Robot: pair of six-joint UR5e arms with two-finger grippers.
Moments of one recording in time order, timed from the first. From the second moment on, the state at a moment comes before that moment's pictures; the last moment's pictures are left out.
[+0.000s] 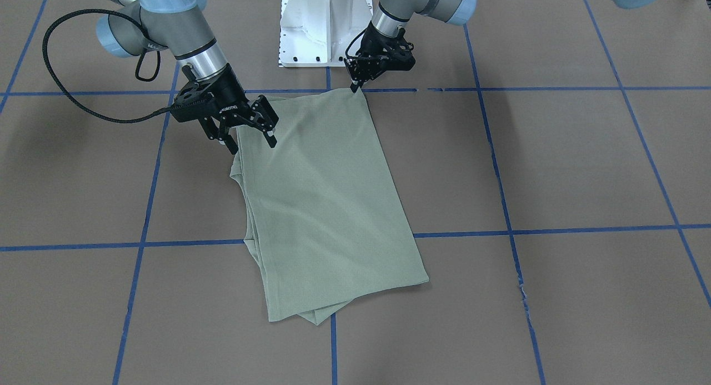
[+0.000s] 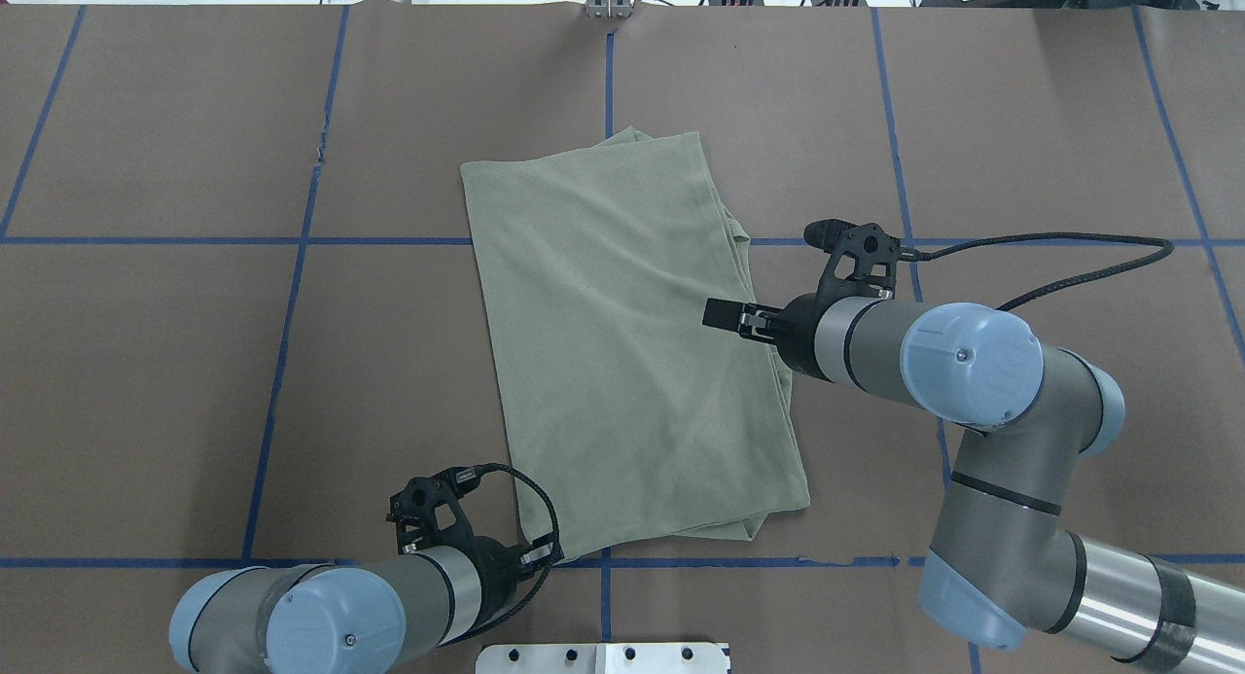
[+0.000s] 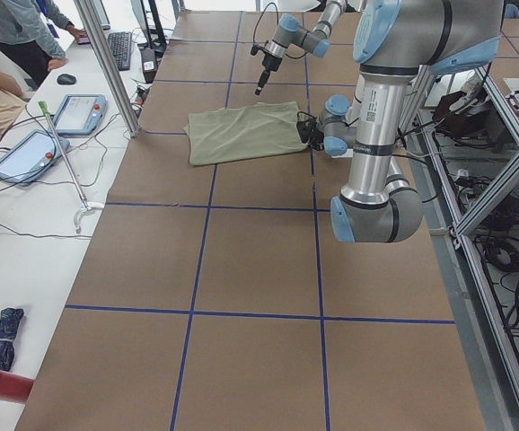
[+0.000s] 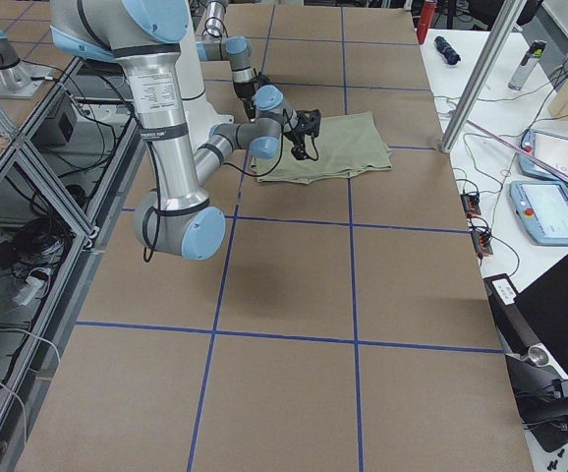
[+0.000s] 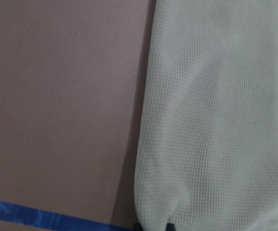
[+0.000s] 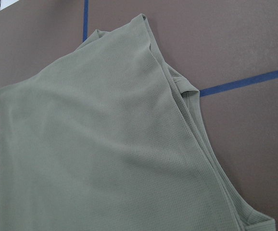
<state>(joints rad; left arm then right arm) -0.08 -1.92 -1.85 -2.12 -1.43 -1.87 0.46 -1.28 1.89 -1.03 1.54 1.50</state>
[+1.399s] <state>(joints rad) -0.11 -1.92 -1.87 -2.12 -1.44 -1.87 0.06 -1.25 1.96 -1.47 1.22 1.98</state>
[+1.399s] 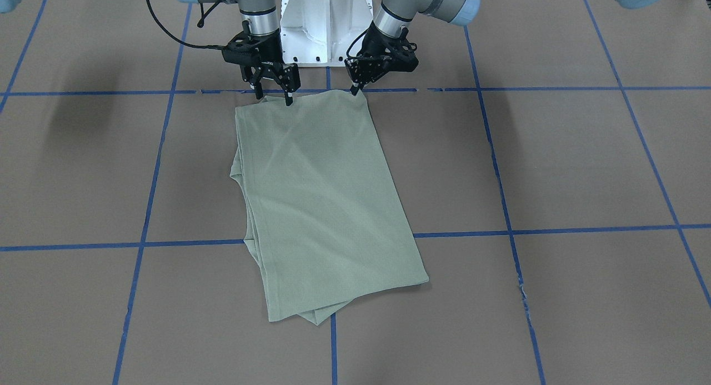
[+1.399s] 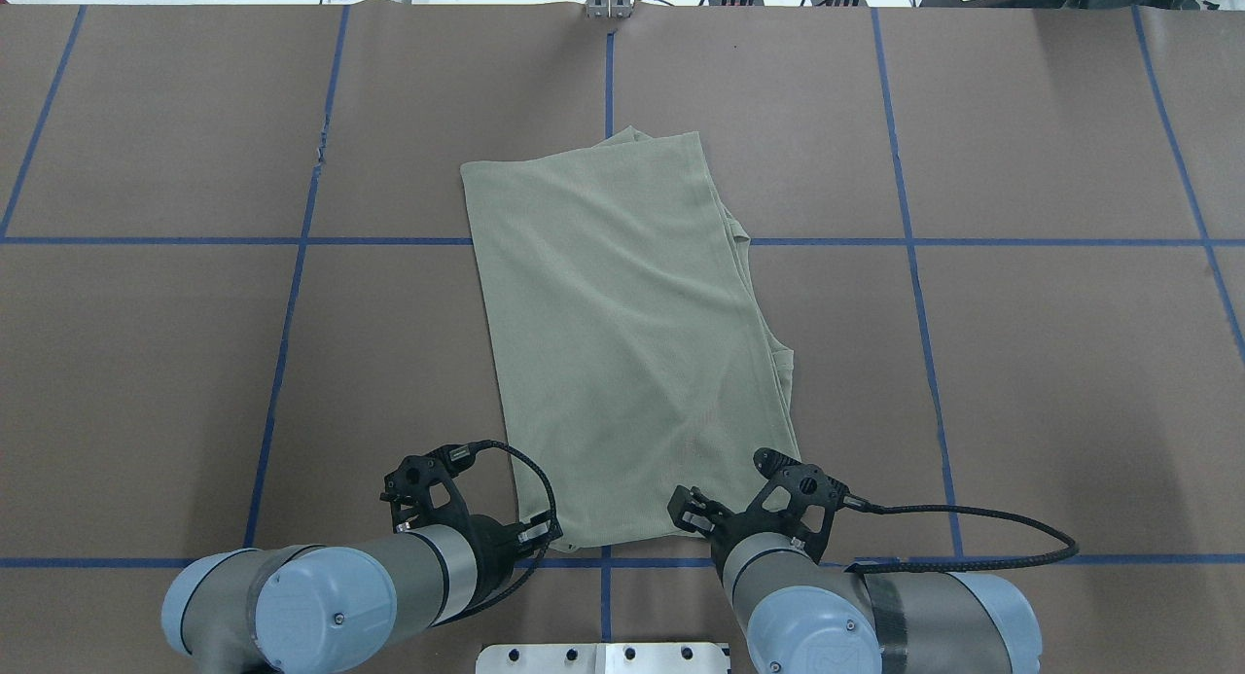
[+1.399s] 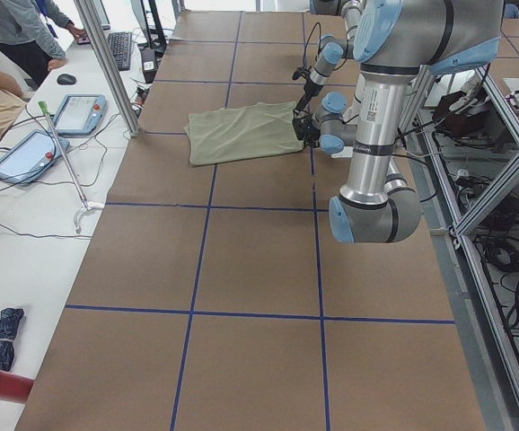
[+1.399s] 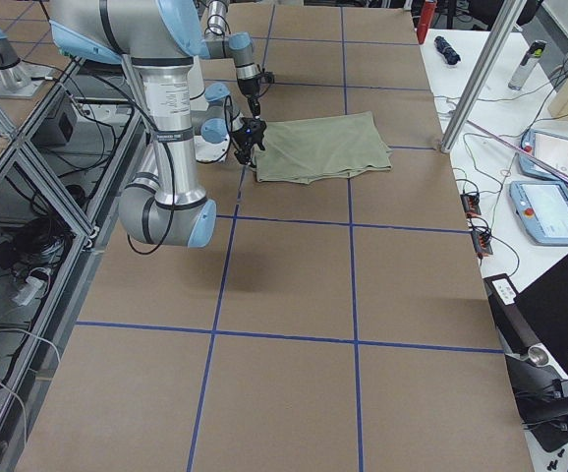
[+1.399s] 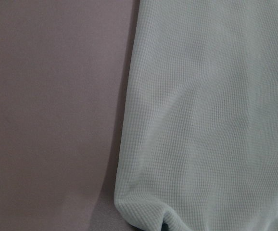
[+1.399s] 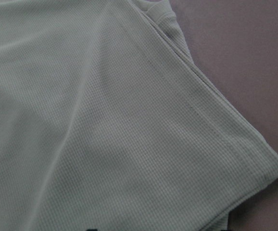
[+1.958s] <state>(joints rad) -0.11 -1.92 -1.87 -2.12 -1.44 -1.87 0.09 -1.24 1.95 -1.47 1.23 1.95</state>
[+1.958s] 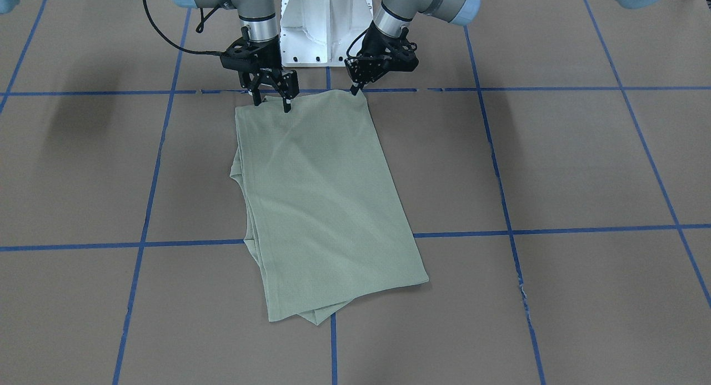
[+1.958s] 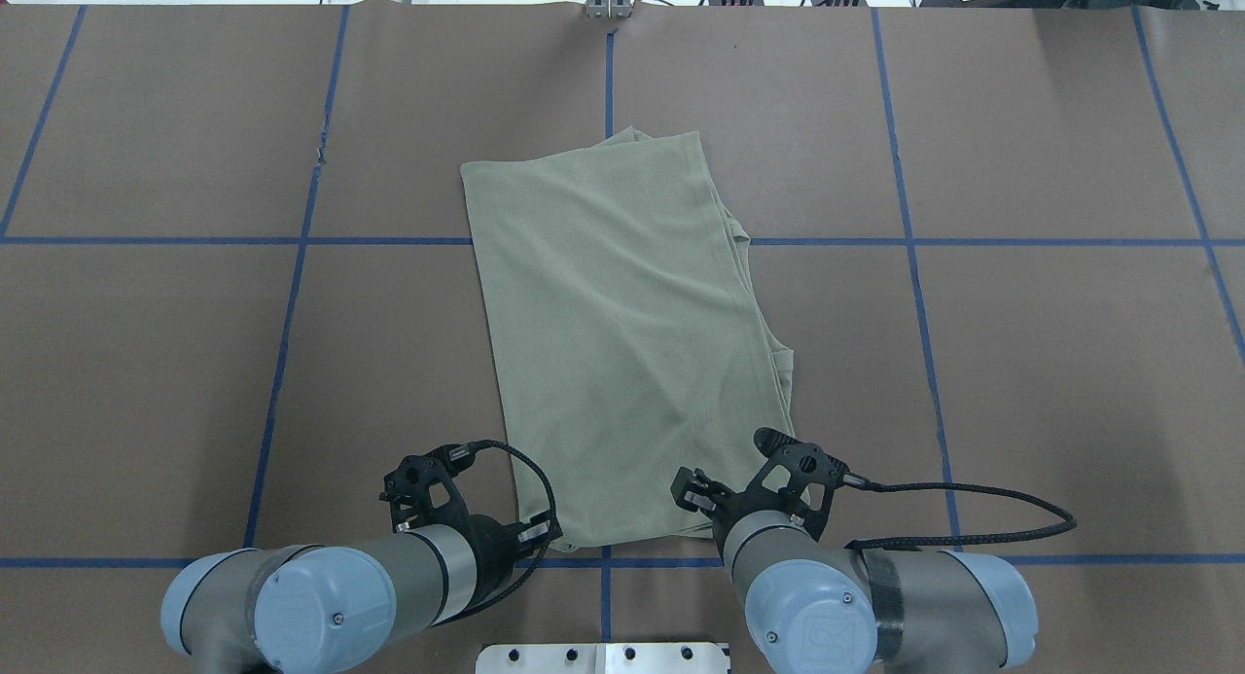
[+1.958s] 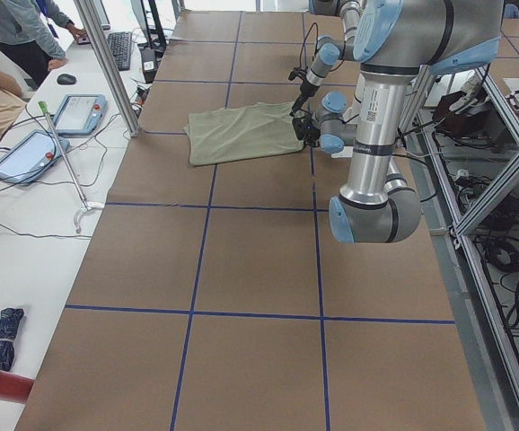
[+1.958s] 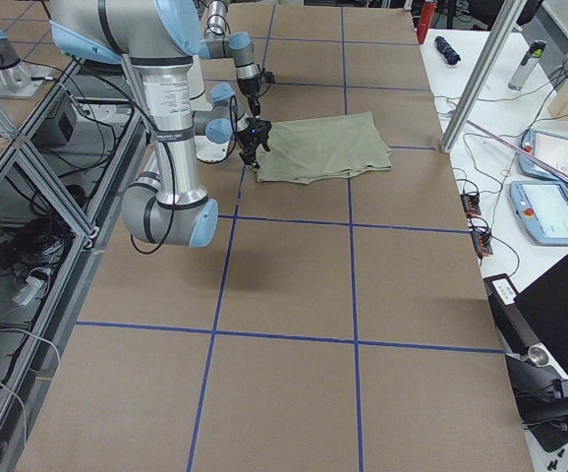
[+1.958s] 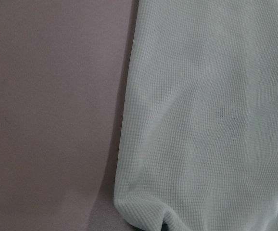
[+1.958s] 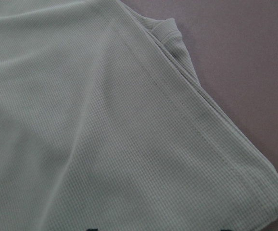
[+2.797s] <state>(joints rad) -0.11 -1.92 -1.87 -2.12 -1.44 -1.87 0.08 -1.21 1.91 -1.47 1.22 1.97</state>
